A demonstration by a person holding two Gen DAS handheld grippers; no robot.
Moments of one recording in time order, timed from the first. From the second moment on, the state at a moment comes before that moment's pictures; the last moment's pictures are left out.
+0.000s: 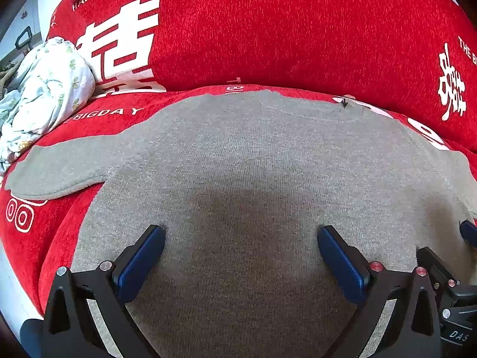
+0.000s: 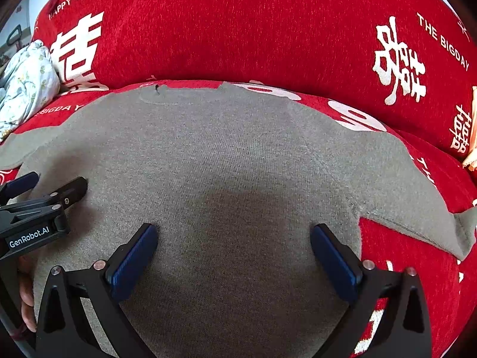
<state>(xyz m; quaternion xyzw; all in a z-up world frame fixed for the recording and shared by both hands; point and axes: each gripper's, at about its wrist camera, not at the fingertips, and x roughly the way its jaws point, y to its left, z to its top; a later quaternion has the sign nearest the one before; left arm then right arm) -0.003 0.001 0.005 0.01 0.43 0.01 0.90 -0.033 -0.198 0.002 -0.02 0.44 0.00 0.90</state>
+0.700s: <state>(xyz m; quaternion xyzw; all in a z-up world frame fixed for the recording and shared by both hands) -0.016 -0.007 0.019 0.08 0.42 0.07 0.90 -0.047 -0.182 0.029 -0.06 0.38 0.02 0.92</state>
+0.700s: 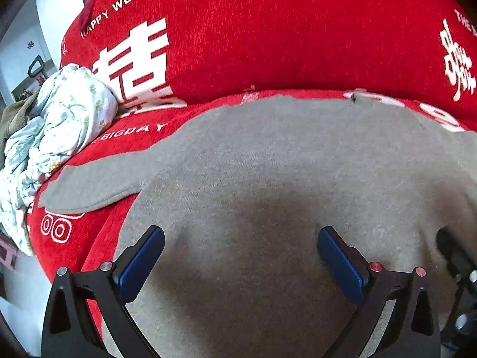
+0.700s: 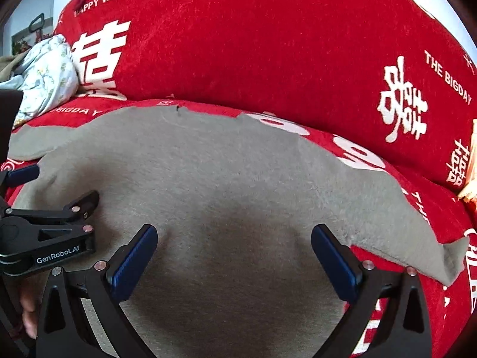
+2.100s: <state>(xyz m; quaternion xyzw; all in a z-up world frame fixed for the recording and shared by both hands) -0.012 -0.101 0.032 0.15 0.46 0.04 0.88 -0.038 -0.271 0.038 0.01 0.38 -0.06 0.92</state>
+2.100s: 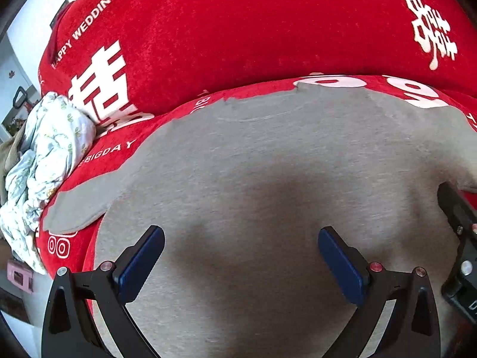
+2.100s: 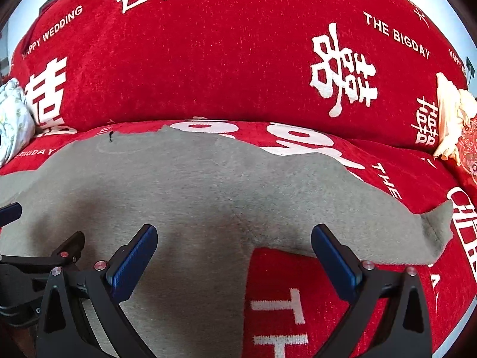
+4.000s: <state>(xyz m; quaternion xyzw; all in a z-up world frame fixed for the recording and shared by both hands) 0.010 -0.258 0.036 0.18 0.45 -0.06 0.87 -0.080 -0.507 0.011 0.17 0.39 -0.28 0.86</state>
